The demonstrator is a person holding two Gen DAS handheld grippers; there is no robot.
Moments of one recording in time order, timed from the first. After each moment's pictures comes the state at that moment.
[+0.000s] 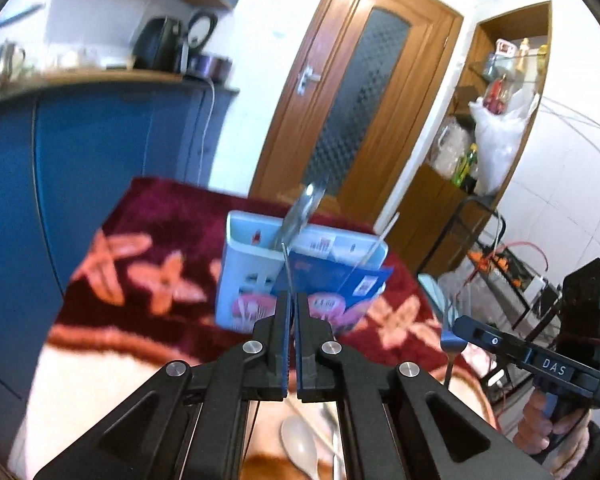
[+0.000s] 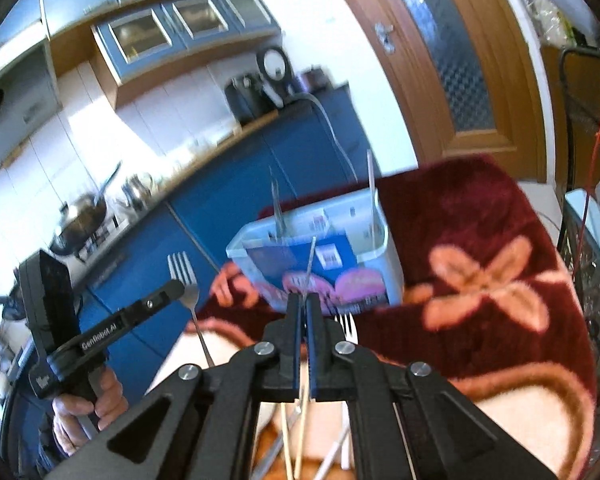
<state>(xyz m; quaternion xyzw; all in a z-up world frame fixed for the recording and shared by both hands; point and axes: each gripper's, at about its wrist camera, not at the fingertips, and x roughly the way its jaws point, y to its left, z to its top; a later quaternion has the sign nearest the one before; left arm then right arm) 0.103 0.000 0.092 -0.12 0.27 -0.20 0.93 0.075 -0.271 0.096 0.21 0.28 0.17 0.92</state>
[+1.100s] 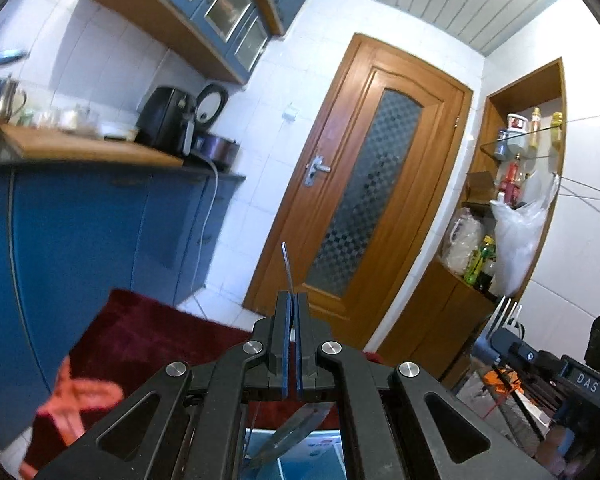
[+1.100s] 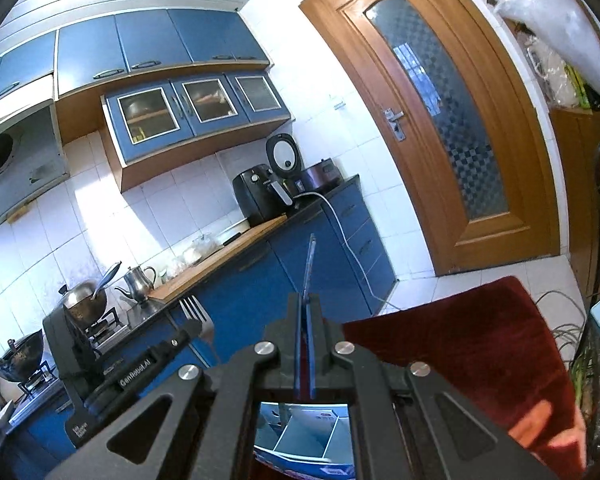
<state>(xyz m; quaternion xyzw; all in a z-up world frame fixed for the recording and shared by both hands) 0.224 -0.014 0.150 -0.18 0.14 -0.17 0.96 0.185 -0.283 0.158 0.22 0.15 0.16 0.95</state>
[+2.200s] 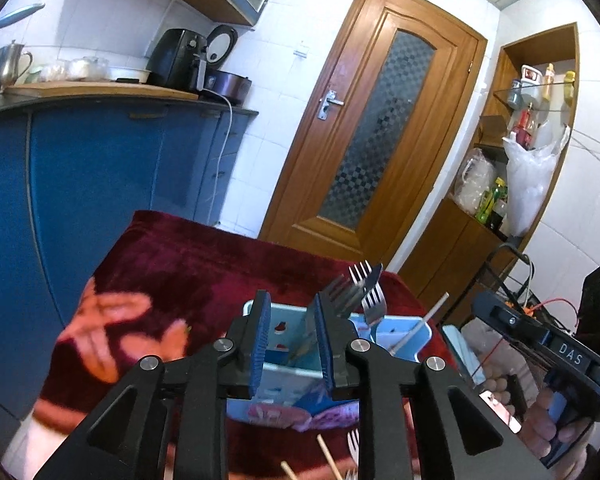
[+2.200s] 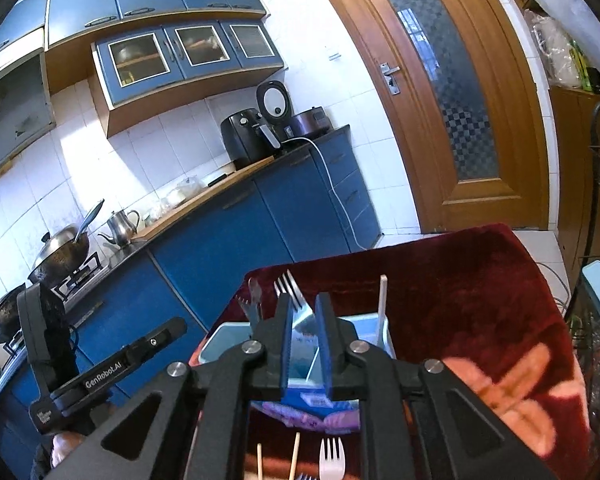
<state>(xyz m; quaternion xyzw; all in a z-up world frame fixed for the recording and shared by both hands) 0.186 0.000 0.100 -0.14 0.26 -0.17 0.94 0.154 -0.262 0.119 0.17 0.24 0.15 0.94</state>
